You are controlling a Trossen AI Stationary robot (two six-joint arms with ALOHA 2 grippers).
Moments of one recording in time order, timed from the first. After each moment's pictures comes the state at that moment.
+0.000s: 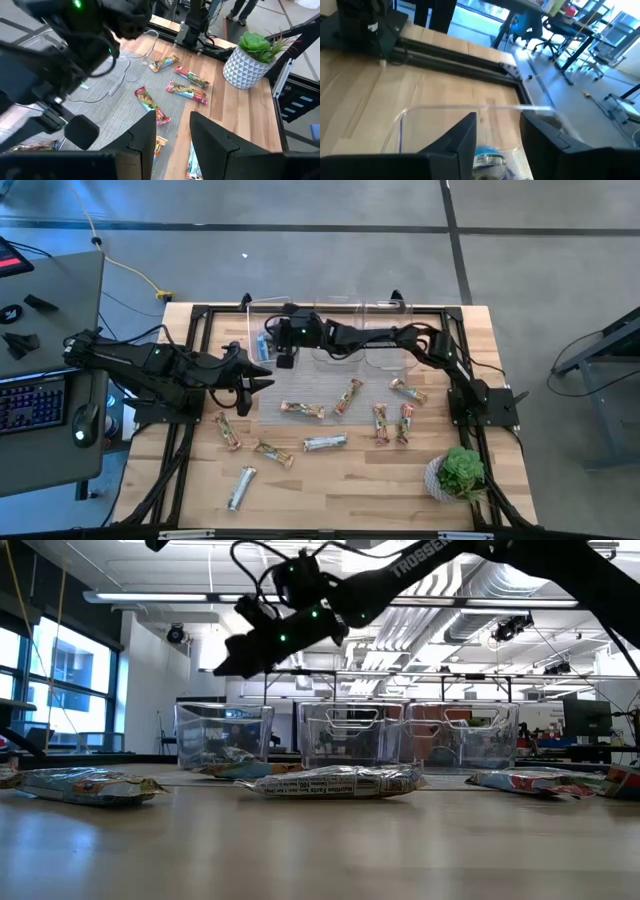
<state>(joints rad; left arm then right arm) -0.26 0.95 1.06 -0.60 -0.43 -0.46 -0.27 2.25 1.78 0.17 0.02 -0.40</state>
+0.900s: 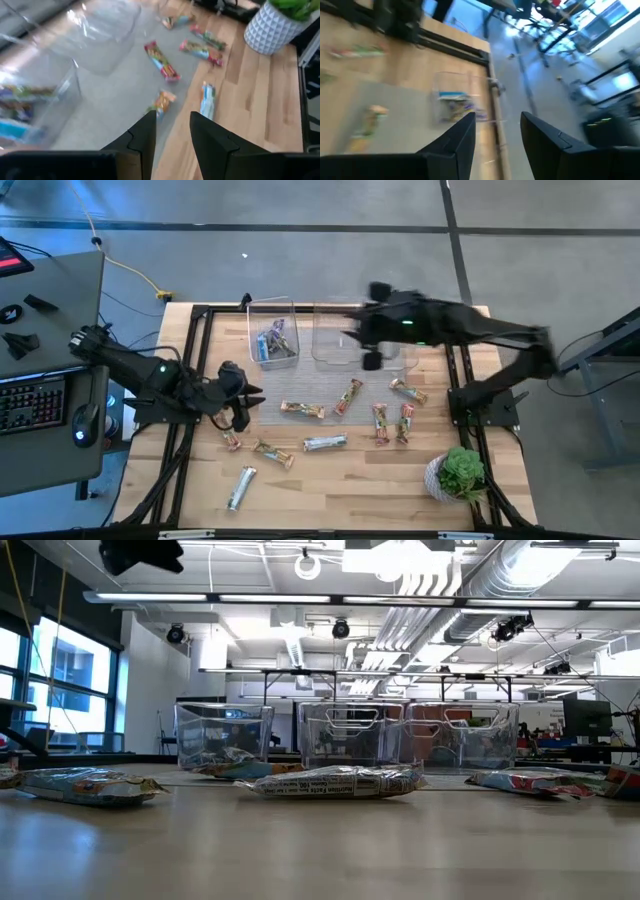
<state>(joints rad) -0.44 0.95 0.94 -0.73 -0.56 -0.72 -0.08 1.43 1.66 -0.71 0.27 -0.40</state>
